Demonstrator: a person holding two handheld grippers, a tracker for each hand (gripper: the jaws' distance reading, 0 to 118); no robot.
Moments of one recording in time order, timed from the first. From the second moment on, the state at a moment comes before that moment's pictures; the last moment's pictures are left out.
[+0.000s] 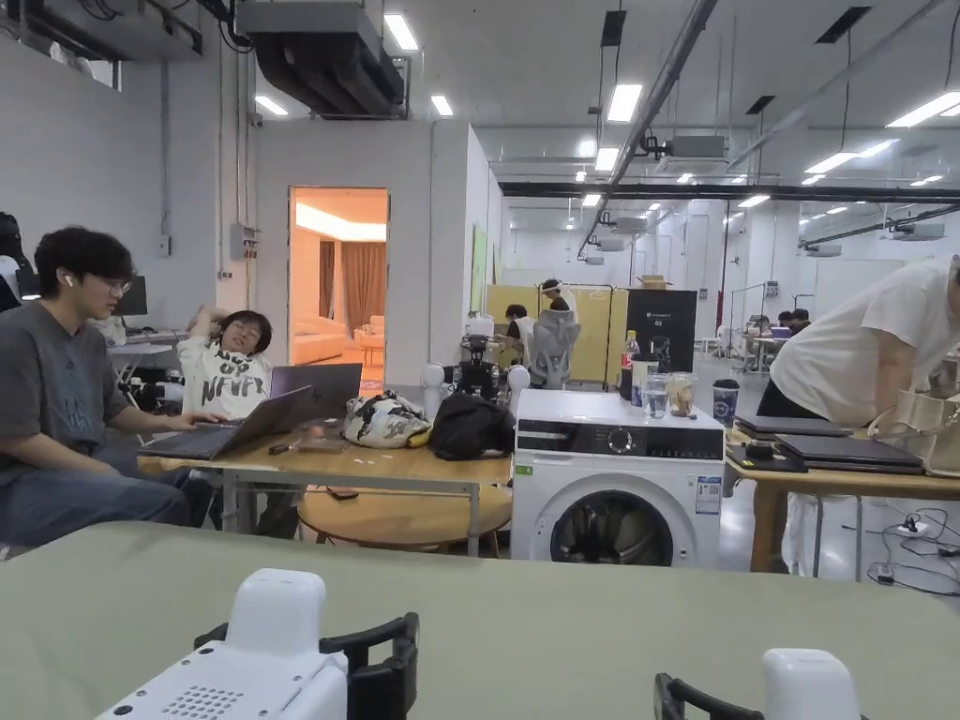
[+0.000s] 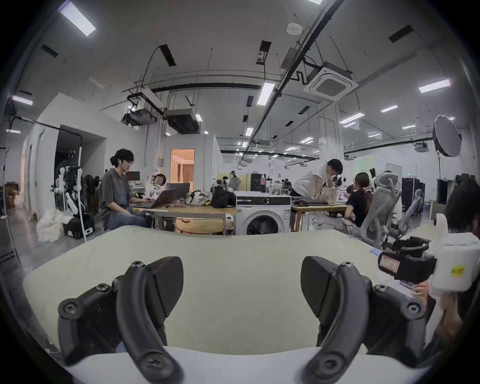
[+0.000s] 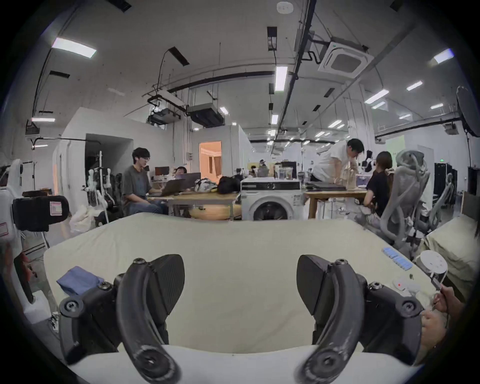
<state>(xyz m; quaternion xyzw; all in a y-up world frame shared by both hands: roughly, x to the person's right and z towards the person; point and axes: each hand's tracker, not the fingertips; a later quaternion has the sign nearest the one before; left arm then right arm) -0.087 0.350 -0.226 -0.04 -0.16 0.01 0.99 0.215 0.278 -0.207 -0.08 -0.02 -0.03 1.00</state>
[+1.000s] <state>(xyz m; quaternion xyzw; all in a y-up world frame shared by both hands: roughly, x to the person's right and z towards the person) -0.098 0.329 -0.182 -0.05 -0.13 0.01 0.99 0.196 0.270 -0.167 -0.10 -0.02 -0.14 0.99</state>
